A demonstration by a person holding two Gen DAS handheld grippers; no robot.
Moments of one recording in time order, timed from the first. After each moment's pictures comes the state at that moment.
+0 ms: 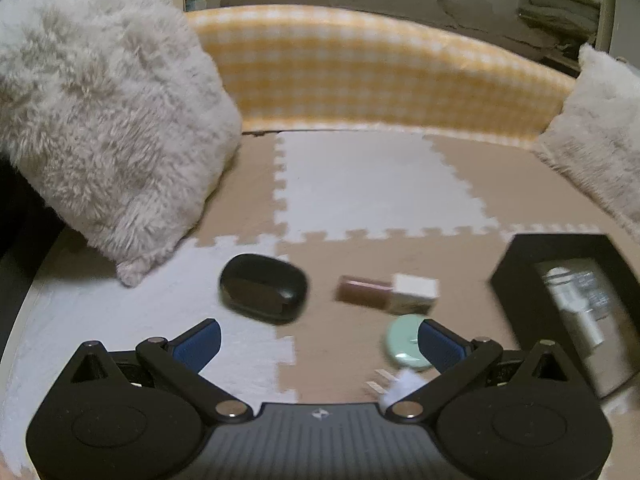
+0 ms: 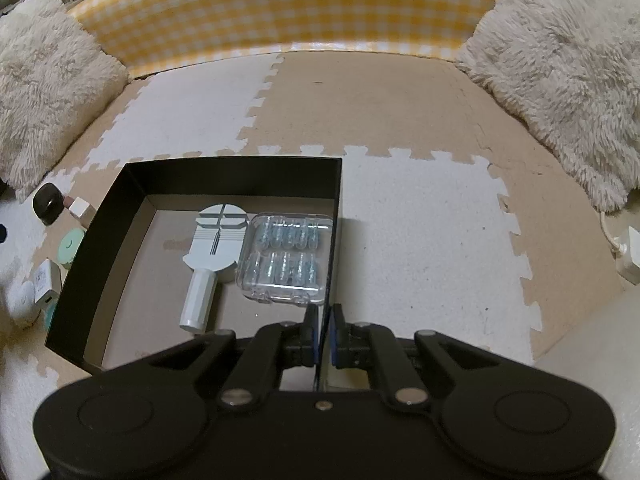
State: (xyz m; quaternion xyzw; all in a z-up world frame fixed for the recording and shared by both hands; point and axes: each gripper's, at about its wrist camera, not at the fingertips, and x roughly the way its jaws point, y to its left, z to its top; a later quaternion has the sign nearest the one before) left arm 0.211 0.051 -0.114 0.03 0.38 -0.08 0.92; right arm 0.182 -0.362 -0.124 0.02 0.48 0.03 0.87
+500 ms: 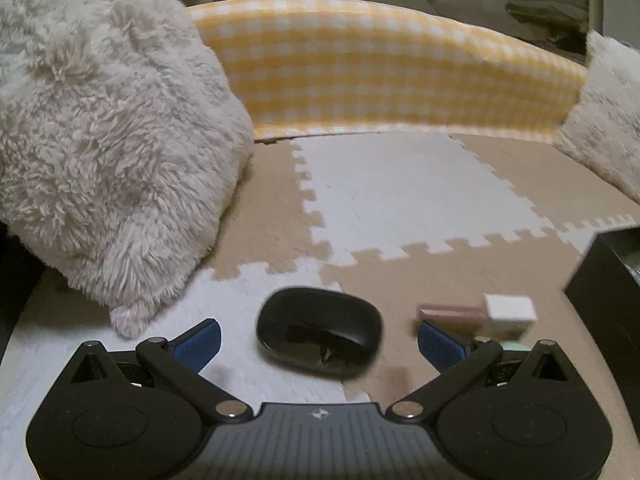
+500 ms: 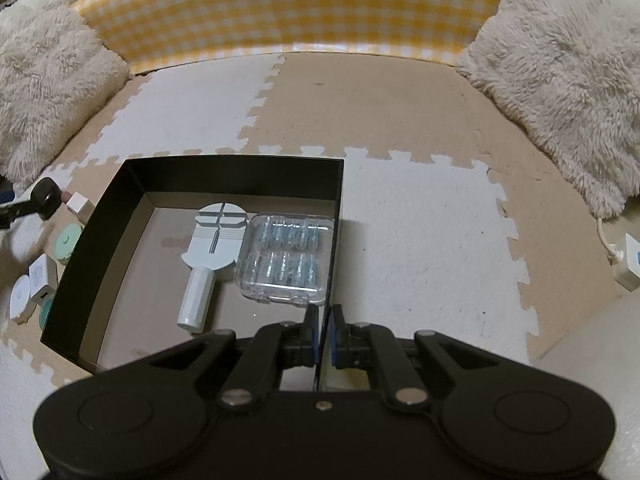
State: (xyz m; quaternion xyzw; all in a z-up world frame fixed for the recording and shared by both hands) left arm 0.273 0.081 -0.153 0.05 0.35 -0.09 0.93; right arm 0.180 -0.360 -0.125 0.01 0.48 0.03 0.88
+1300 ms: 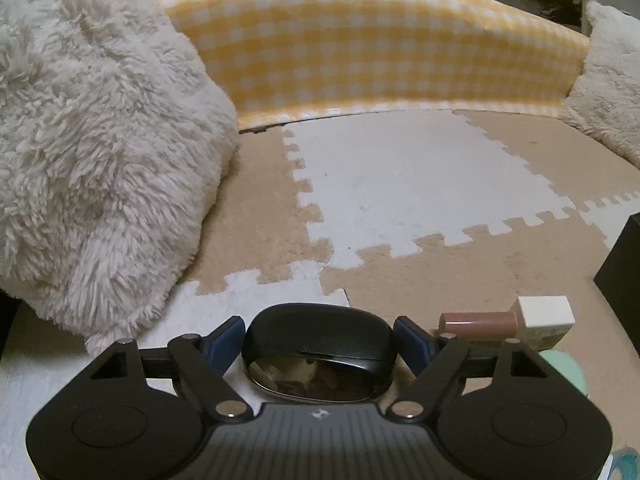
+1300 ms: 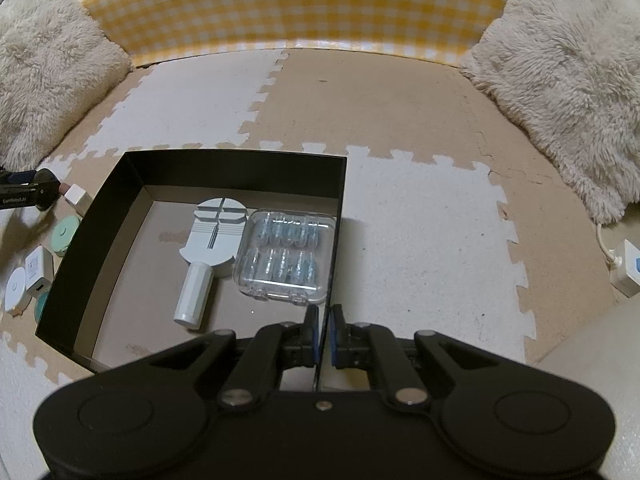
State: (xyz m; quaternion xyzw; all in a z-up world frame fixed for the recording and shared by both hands) left arm 0.302 0.065 -0.170 0.09 0.37 -0.09 0.92; right arm 0.182 -0.358 -0.127 0.00 0.48 0.03 0.87
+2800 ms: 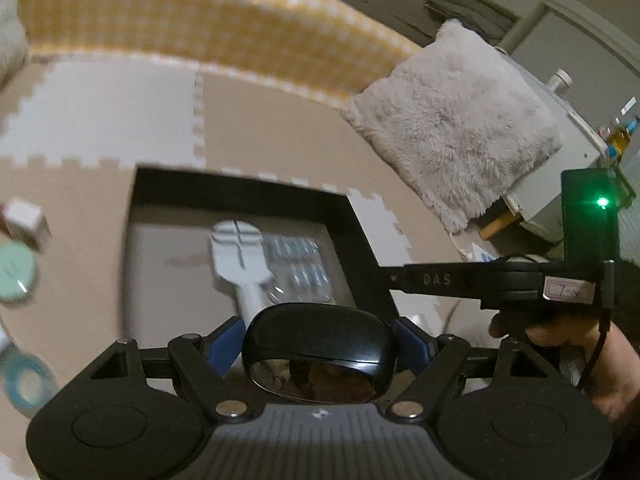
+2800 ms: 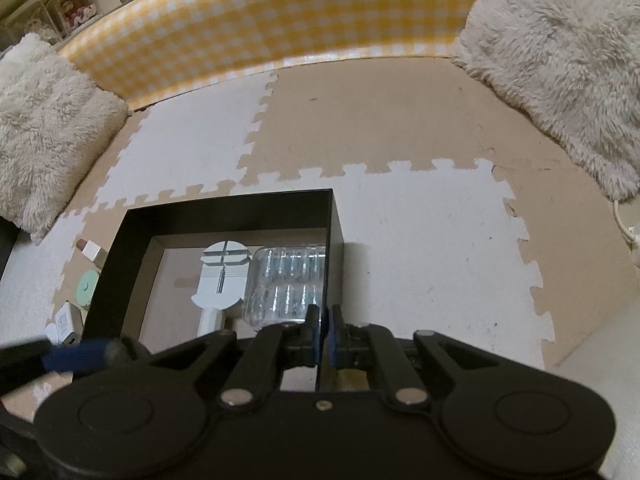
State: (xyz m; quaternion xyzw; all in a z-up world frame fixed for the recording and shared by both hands) left arm 0.165 -0.174 -0.127 -0.14 0.45 -0.28 0.84; right arm 0.199 -0.383 -0.117 0.09 0.48 0.05 0.87
